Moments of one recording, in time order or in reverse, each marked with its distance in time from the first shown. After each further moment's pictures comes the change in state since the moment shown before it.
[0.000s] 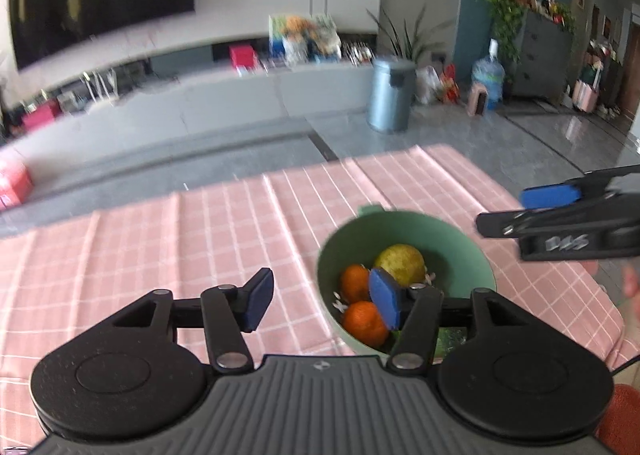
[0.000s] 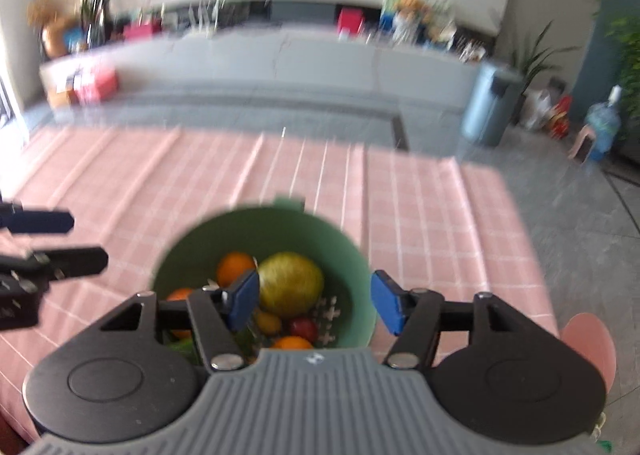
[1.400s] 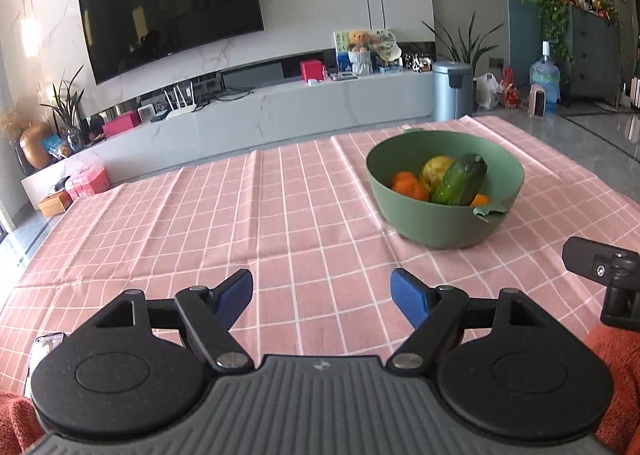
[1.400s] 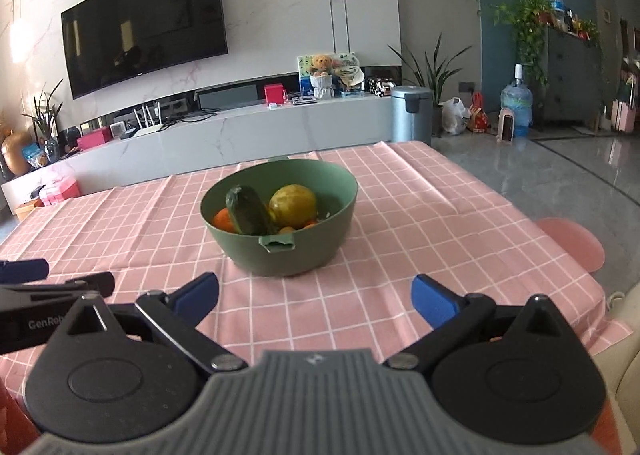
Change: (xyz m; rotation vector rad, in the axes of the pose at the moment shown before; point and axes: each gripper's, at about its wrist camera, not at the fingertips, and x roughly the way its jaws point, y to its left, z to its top) left arm -0.047 -0.034 -0.143 -0.001 -0.059 0.242; right arm -0.094 0.068 -0.193 0.254 -0.217 -0.128
